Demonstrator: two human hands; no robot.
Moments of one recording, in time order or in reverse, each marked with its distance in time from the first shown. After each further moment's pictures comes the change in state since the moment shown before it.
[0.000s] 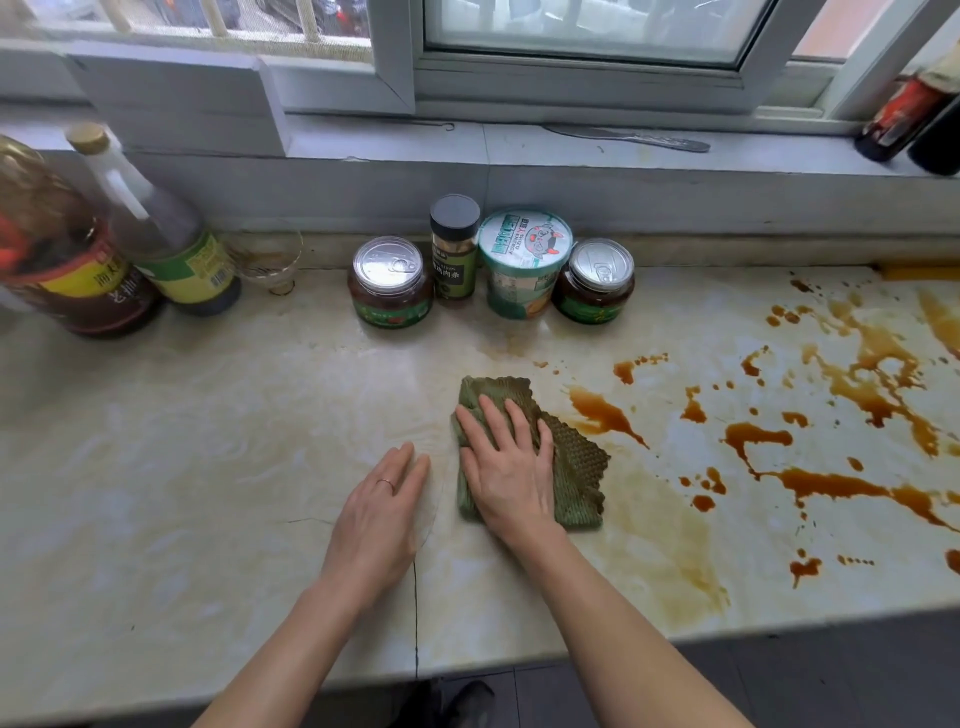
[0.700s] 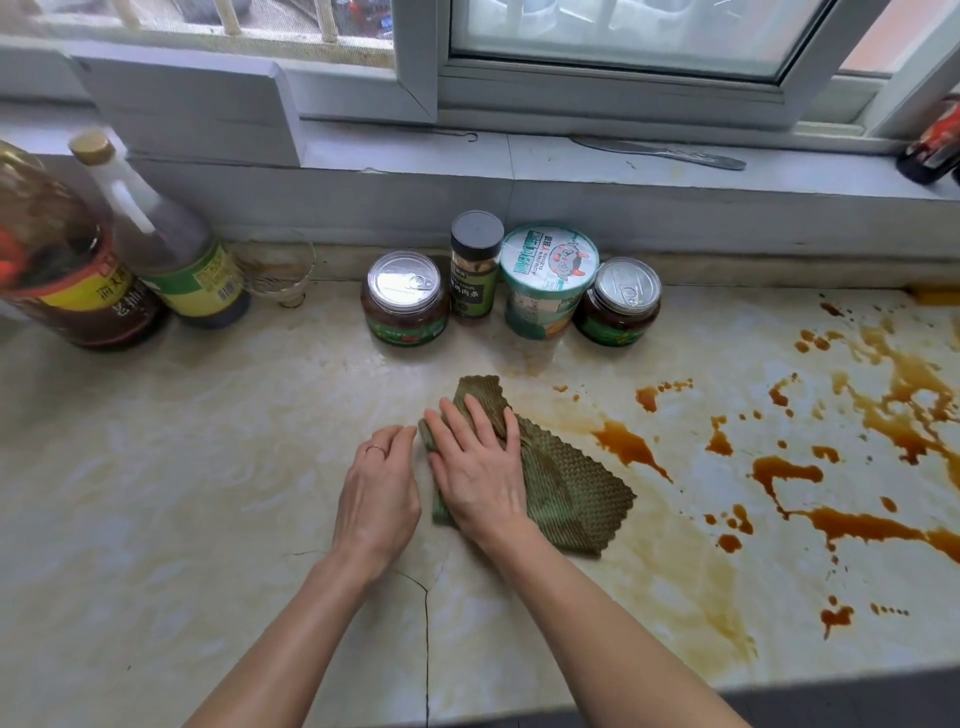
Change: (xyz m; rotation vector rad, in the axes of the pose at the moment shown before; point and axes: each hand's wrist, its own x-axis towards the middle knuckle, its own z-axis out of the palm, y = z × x) left_hand 0.054 -0.003 -0.026 -0.130 0.173 -0.193; right_hand 0.045 -0.035 0.014 -0.044 0.019 -0.192
